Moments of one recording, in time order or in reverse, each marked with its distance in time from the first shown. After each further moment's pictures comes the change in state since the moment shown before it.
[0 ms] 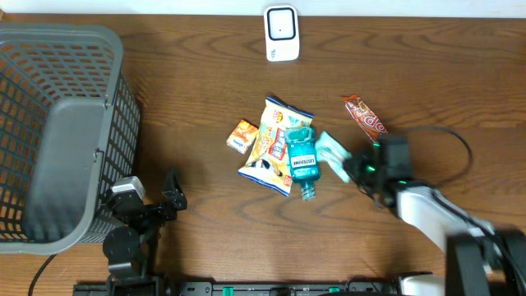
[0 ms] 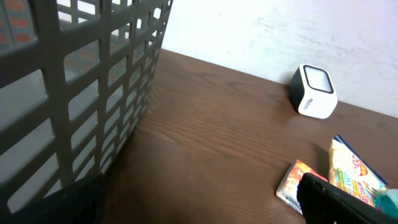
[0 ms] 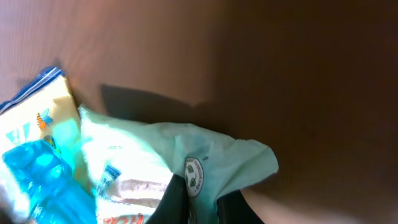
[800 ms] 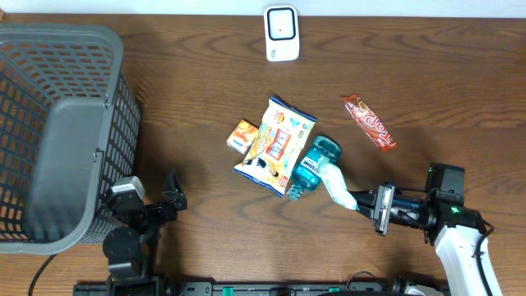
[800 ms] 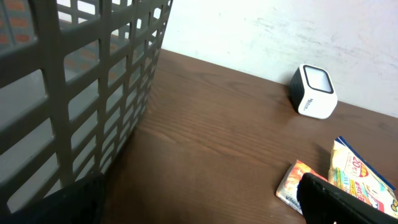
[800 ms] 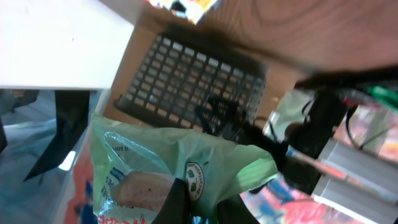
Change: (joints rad) left arm 0.000 0.000 0.000 0.000 0.000 0.000; right arm -0.290 -0.380 -0.019 -0.618 -1.017 0.430
